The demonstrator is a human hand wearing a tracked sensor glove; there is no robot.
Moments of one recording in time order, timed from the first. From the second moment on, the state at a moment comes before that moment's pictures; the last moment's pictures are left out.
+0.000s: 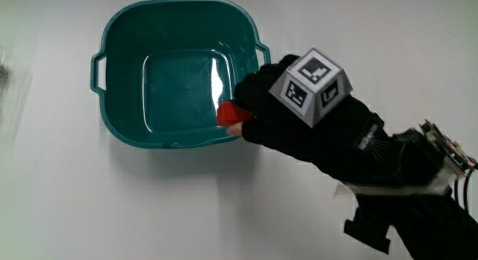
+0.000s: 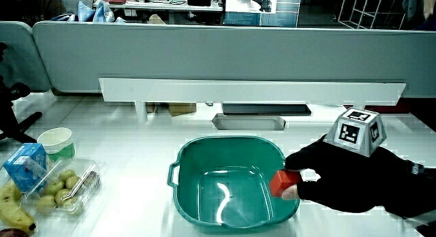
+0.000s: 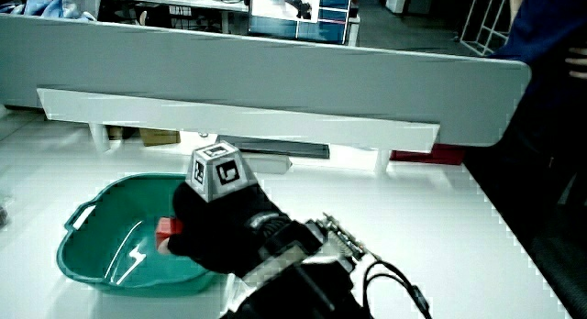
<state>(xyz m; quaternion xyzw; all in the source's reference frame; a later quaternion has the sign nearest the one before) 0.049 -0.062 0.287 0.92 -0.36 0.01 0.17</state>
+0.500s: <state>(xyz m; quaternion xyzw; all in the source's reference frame) 0.009 -0.092 0.323 0.91 -0.35 0.01 0.24</state>
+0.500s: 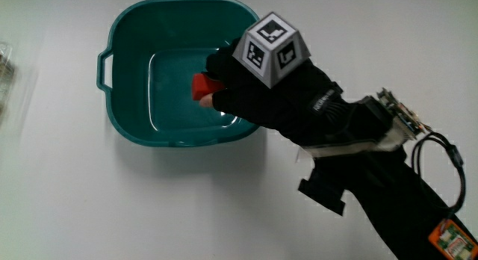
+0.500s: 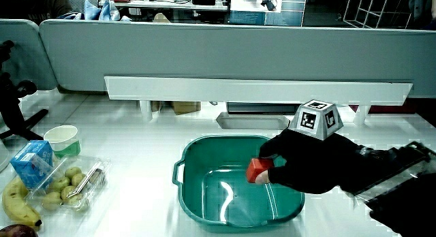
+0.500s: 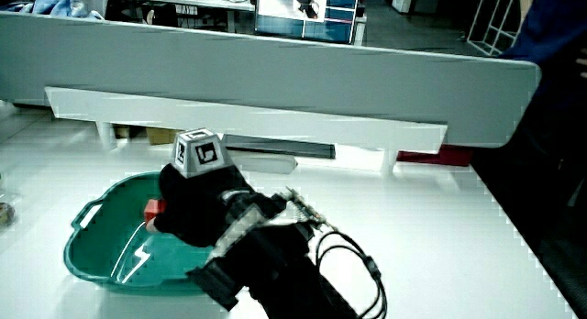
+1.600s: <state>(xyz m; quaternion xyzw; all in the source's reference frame) -0.027 -0.104 0.415 0.88 -0.32 -0.02 0.36</state>
